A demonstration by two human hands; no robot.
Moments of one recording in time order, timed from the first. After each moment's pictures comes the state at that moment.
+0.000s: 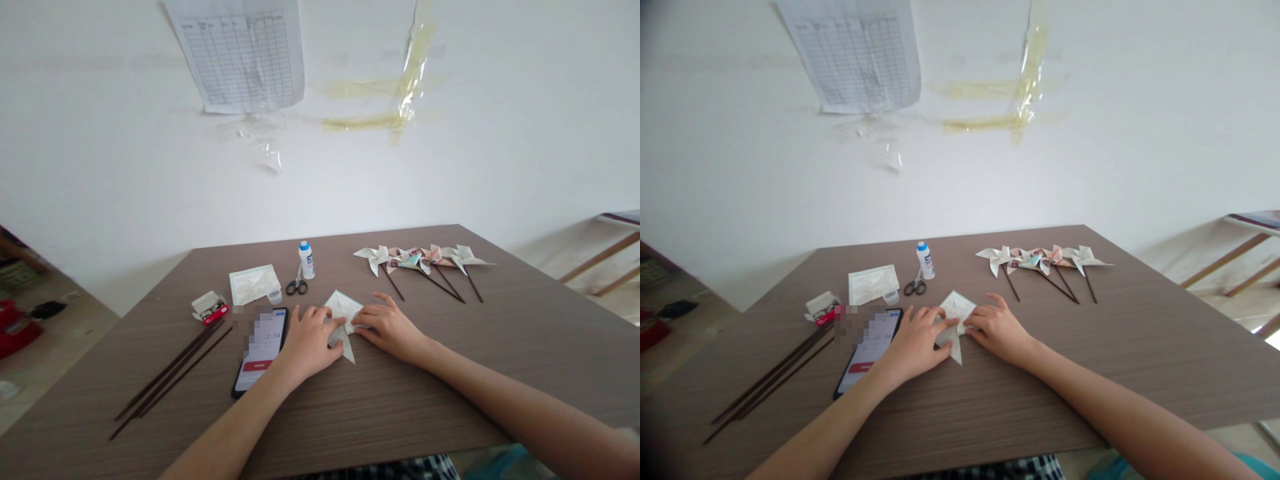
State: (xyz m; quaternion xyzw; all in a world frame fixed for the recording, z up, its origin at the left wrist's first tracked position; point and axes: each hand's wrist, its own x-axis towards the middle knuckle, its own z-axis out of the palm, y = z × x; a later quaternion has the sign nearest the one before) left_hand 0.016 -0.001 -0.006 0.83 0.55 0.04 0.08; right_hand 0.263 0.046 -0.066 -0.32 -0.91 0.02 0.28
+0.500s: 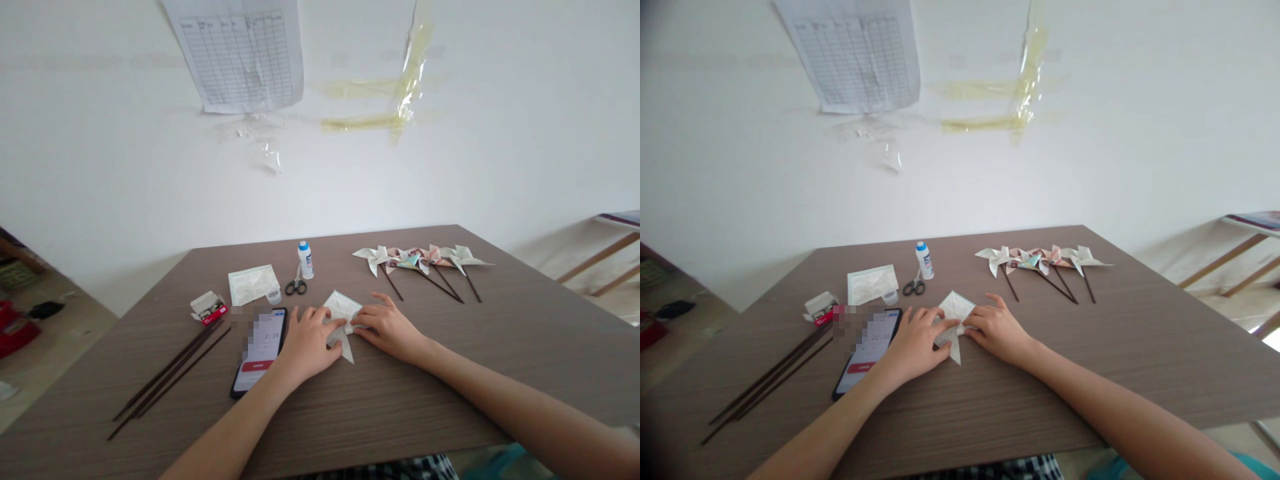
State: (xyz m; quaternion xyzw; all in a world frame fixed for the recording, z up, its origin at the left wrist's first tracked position) left_hand 0.017 -0.003 -0.008 0.83 0.55 0.04 0.07; right_hand 0.264 0.047 -0.067 -0.31 -0.91 0.02 0.27
